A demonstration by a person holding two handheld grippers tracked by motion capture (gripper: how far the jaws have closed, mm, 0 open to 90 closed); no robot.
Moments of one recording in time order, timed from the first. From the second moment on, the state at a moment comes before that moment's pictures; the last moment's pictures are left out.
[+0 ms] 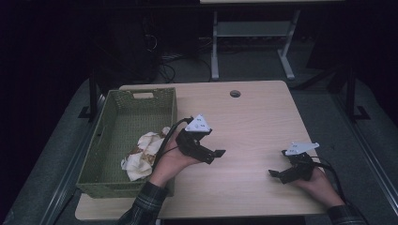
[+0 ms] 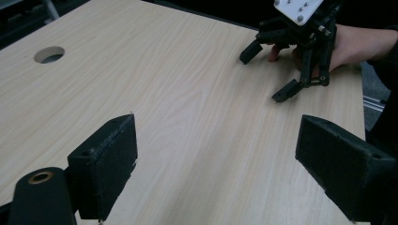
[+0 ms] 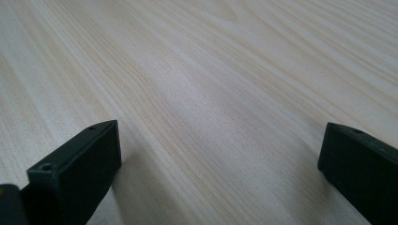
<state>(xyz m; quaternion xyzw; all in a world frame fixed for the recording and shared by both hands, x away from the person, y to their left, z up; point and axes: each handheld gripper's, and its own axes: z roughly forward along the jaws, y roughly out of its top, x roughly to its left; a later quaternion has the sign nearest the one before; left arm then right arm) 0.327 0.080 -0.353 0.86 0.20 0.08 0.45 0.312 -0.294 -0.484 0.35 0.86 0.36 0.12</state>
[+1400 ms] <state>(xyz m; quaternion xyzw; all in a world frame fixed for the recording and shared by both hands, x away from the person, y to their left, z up) 0.337 0.168 -0.343 0.84 0.28 0.13 0.44 0.312 -0.294 -0.484 0.35 0.86 0.36 0.12</state>
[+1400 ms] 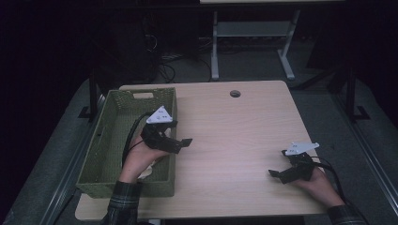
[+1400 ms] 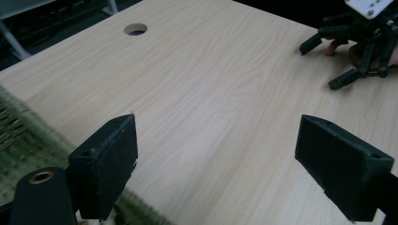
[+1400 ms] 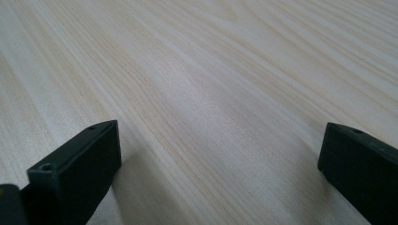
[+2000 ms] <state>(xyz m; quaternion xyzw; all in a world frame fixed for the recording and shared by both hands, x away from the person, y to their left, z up) 0.340 0.203 -0.349 0.83 0.32 0.15 0.43 0.312 -0.294 -0.484 0.35 0.86 0.36 0.12</state>
